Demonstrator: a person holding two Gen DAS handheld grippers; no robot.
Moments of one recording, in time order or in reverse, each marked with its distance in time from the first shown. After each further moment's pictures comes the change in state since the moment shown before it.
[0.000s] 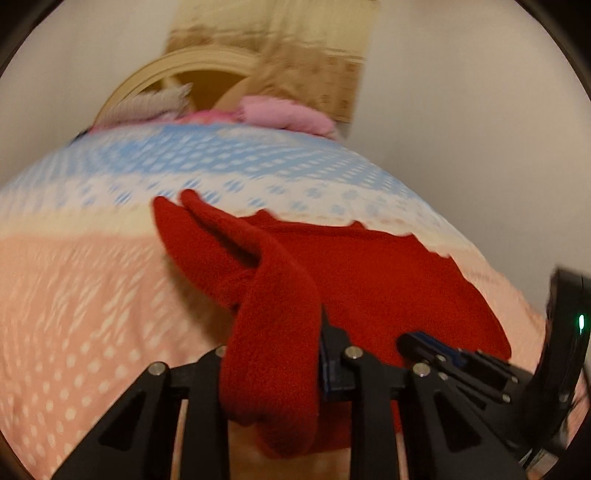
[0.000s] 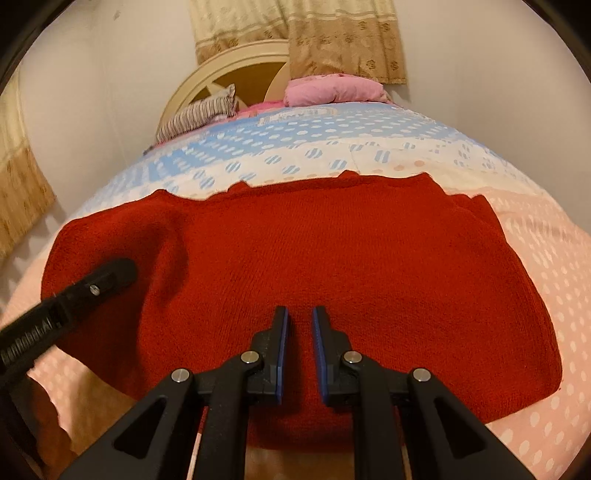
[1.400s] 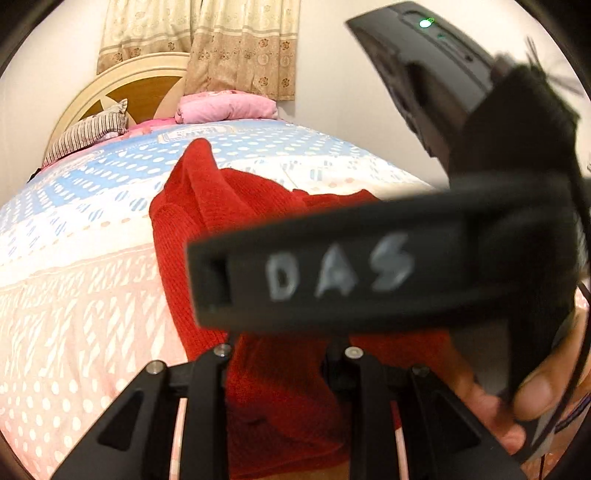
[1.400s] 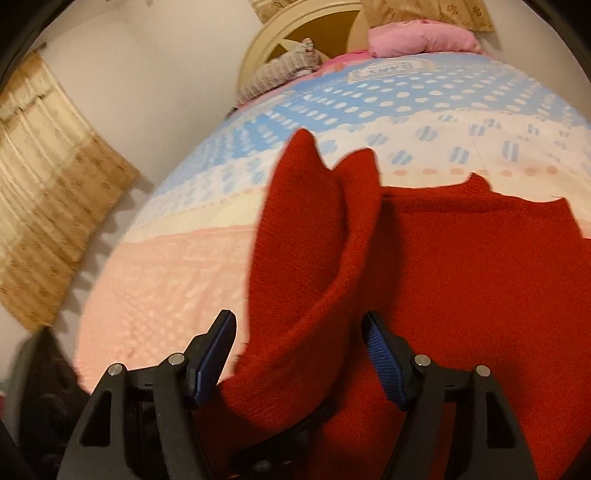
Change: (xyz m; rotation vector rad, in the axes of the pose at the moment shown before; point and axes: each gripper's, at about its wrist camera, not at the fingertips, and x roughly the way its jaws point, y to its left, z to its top) left arm 0.027 -0.042 -0.008 0.185 0.059 -0.087; right arm 0.062 0.025 0.075 -0.058 0.248 0.392
